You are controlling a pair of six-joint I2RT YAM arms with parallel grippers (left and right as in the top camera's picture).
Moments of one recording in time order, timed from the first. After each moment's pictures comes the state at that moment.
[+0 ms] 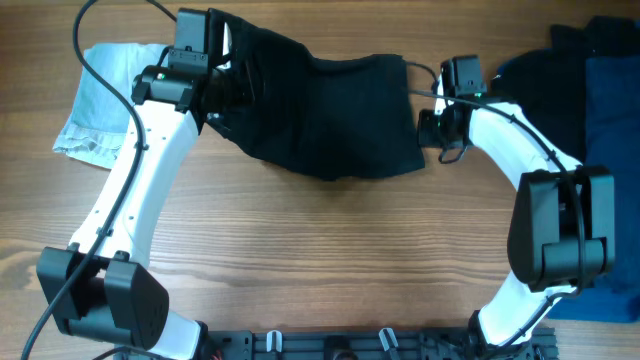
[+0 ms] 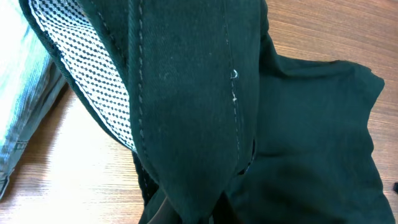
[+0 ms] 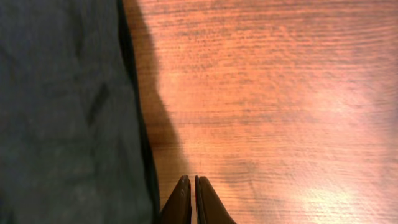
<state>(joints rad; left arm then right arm) -0.20 1.69 1.52 -0.79 0.01 -0.34 0.11 1.91 1.23 -0.58 -0.02 0.18</state>
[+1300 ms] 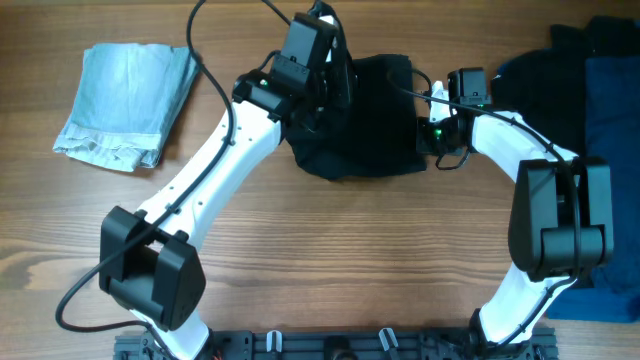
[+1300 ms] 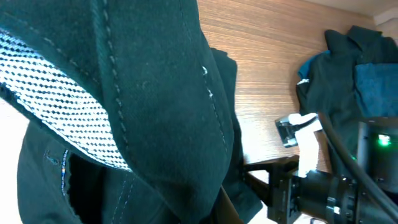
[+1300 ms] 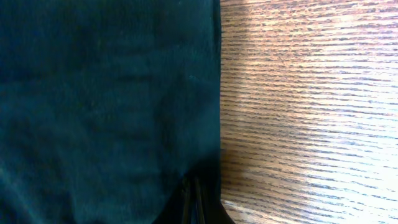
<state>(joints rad) -0.52 1.83 1.61 -0.56 0.10 -0.53 0.06 1.96 1.18 -0.47 -0.31 0.13</state>
